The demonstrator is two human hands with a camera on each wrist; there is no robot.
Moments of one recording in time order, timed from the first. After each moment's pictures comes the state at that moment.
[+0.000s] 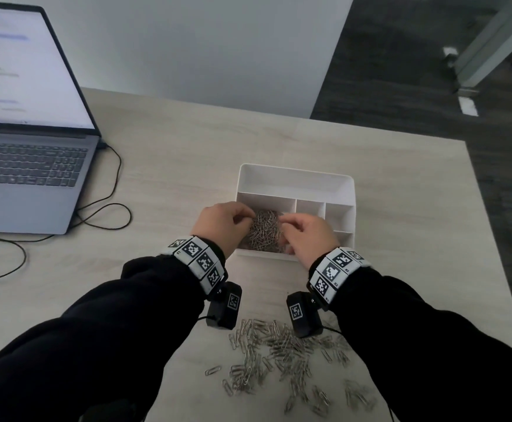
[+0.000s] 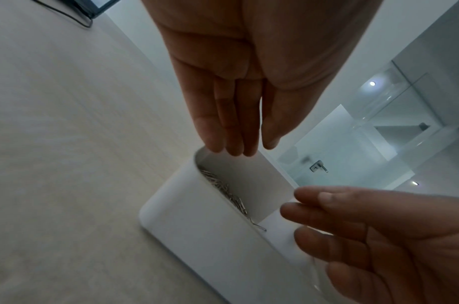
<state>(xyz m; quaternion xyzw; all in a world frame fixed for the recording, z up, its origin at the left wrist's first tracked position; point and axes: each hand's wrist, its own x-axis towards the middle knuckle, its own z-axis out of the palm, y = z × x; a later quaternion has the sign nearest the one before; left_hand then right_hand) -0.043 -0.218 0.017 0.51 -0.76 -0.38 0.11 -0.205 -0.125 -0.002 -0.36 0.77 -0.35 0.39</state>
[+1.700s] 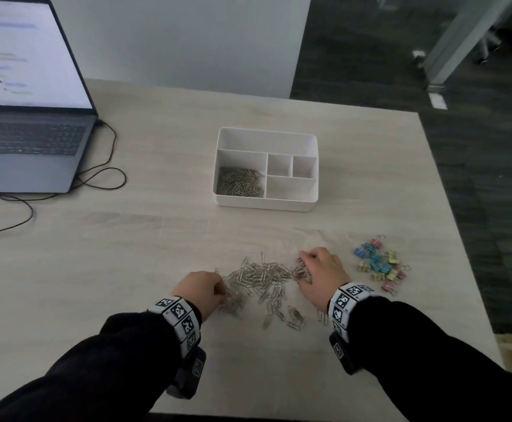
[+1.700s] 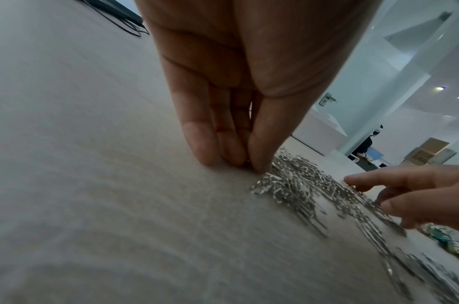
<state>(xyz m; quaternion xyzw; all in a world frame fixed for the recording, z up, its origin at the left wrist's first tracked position) 0.049 -0.037 -0.049 0.46 -0.82 -0.30 -0.15 -0.202 0.079 -0.033 -0.52 0.80 0.03 0.30</state>
